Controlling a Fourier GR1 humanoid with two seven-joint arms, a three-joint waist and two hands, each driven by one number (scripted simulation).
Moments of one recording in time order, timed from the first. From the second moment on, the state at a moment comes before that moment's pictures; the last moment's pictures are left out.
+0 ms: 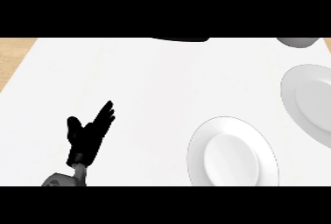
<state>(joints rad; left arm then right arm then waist) -0.06 0.22 -0.26 -1.44 0.23 0.15 0.20 -0.92 -0.70 0.35 0.00 0.08 -1.39 0.67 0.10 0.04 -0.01</state>
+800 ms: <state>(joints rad) -0.03 0.21 -0.24 -1.43 0.22 0.16 0.18 -0.79 -0.66 0.40 0.00 0.14 -1.36 1.02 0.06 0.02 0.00</state>
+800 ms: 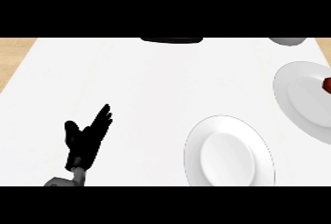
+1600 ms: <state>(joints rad) -0.02 0.21 -0.20 -1.41 0.24 0.15 0.18 -0.76 -0.73 0.22 -0.22 0.20 -1.46 0.83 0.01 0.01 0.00</state>
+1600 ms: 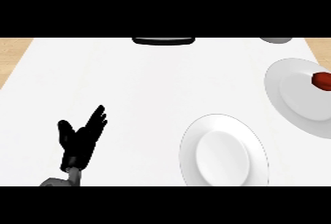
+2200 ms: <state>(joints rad) 0.03 0.22 -0.18 -1.45 0.23 0.17 0.20 -0.56 -0.46 -0.14 -0.68 0.40 -1.49 0.63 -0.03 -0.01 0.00</state>
